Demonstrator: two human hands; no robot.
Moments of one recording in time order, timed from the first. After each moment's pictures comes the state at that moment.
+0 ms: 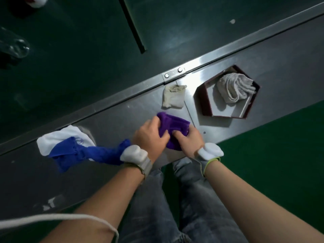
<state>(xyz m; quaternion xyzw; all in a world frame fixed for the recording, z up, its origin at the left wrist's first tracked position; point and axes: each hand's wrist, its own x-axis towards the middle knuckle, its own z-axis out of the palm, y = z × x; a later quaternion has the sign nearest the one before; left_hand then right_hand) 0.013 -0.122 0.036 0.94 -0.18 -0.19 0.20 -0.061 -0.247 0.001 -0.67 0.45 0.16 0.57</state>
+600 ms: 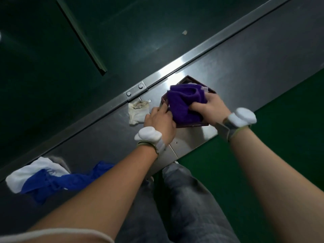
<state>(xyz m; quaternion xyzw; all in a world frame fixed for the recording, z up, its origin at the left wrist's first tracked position) 0.025 -0.277 0.022 0.89 -0.36 -0.28 0.06 -0.043 -0.434 0.060 -0.68 0.42 0.11 0.60</state>
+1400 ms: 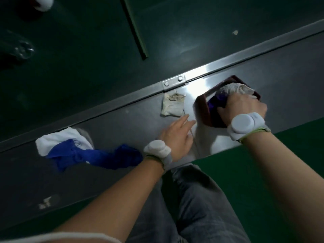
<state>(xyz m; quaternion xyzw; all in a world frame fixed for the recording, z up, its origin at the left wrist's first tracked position) 0.012 -0.187 0.015 0.86 -0.33 -0.32 0.23 0.003 -0.391 0.054 -0.91 0.33 0.25 0.01</state>
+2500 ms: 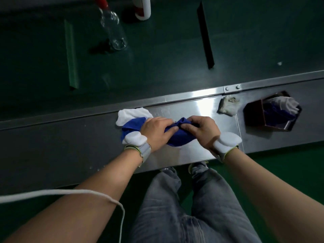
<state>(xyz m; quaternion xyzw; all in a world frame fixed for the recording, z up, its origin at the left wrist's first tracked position) 0.063 0.102 0.131 0.90 -0.26 -0.22 0.28 0.013 -0.080 0.132 -0.83 0.16 0.18 0.51</state>
